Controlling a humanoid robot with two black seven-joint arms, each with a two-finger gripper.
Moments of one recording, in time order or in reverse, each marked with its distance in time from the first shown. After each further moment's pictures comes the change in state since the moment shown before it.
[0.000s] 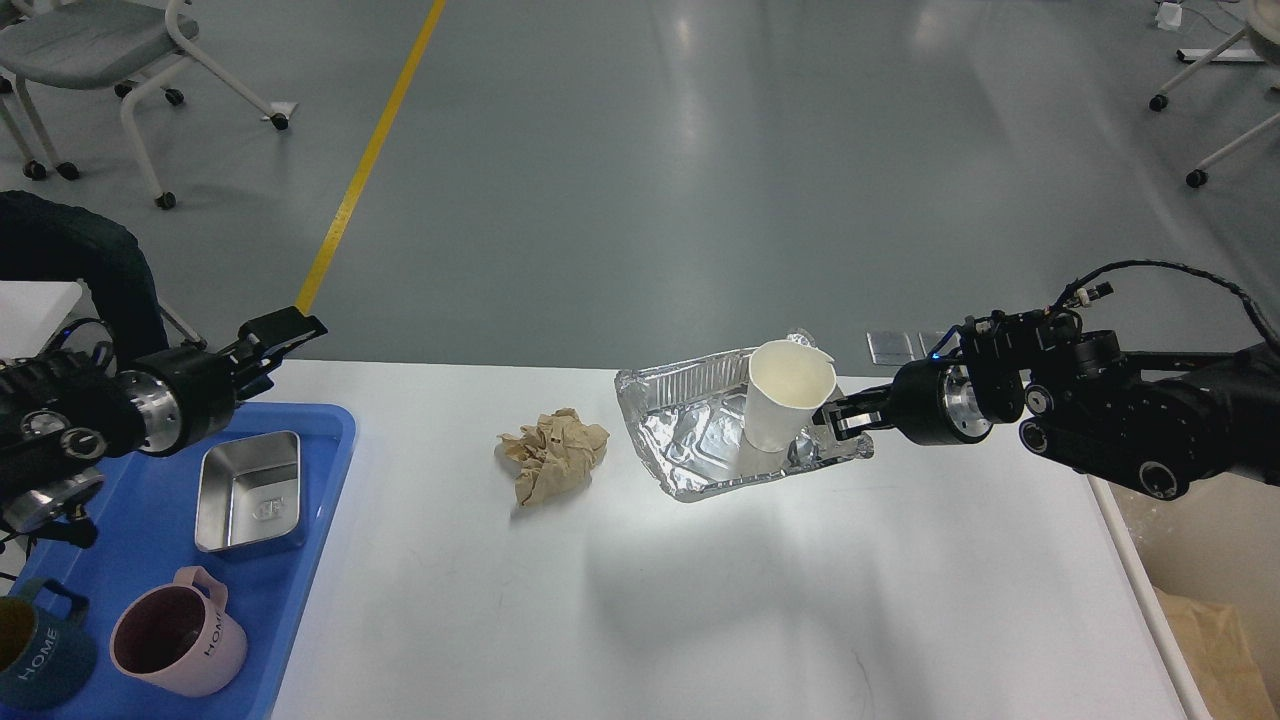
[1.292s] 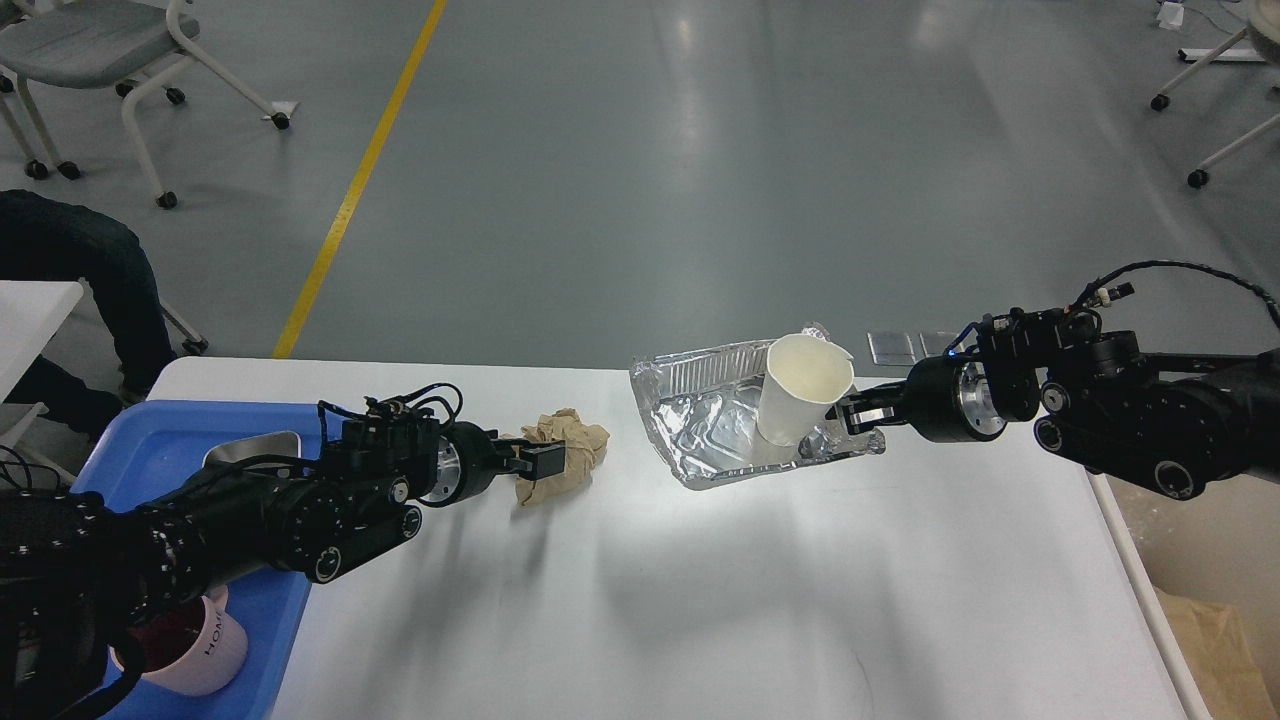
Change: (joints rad) left arm 0.004 -0.731 0.184 0.637 0.571 -0.104 -0.095; right arm -0.009 -0.026 0.024 0.001 0.007 -0.002 0.000
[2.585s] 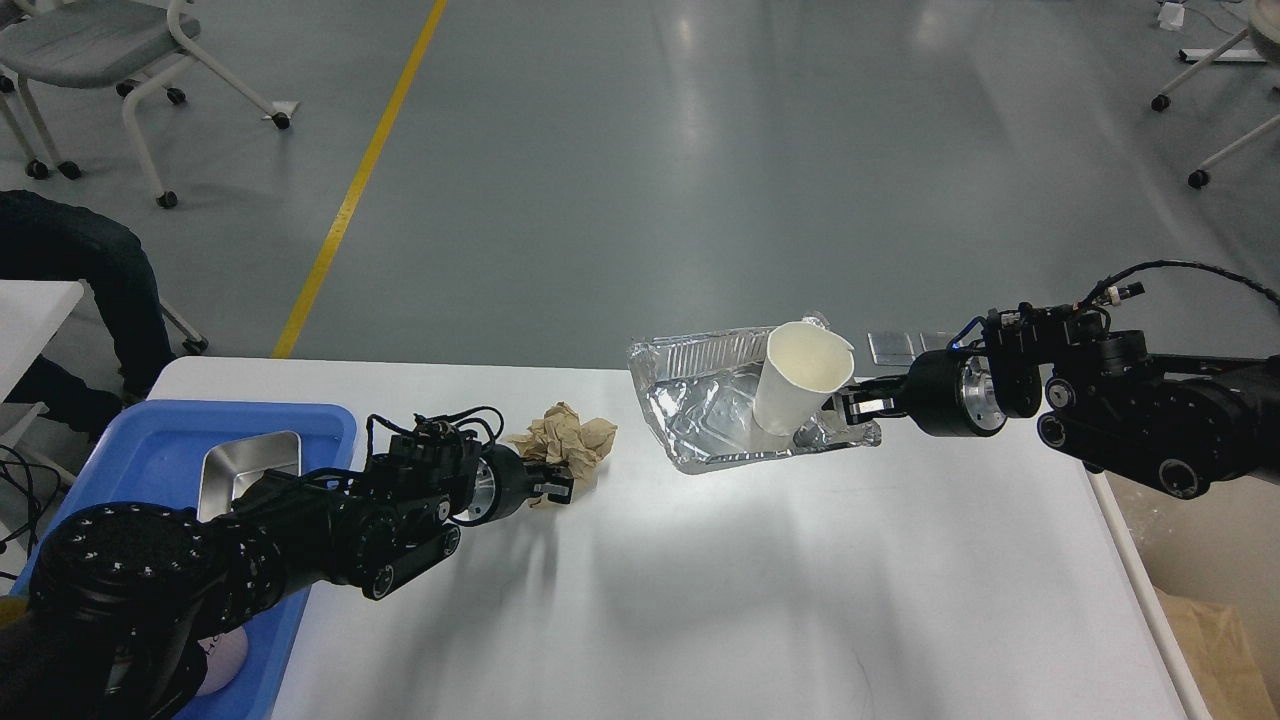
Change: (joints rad) left arm -0.025 -0.116 0.115 0.154 -0.059 -0.046 -0.064; right arm -0.024 -0.013 0.039 0.001 0.010 -0.005 0.013
